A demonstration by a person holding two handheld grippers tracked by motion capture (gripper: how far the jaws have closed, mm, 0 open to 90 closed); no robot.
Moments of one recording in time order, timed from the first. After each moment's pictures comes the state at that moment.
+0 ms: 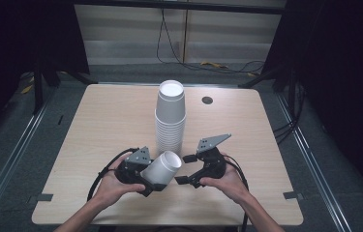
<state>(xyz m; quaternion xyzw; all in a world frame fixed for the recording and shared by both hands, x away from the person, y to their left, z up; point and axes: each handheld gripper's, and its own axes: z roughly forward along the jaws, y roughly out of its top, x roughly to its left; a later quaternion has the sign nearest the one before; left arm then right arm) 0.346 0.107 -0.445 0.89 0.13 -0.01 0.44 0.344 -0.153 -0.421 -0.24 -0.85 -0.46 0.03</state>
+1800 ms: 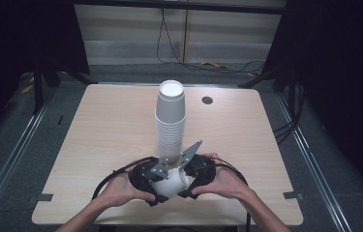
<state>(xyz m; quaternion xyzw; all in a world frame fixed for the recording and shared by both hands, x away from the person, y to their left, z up) 0.335 0.066 -0.446 0.96 0.05 0.00 0.29 0.340 -0.121 -0.427 -0.12 -0.96 -0.26 0.02</state>
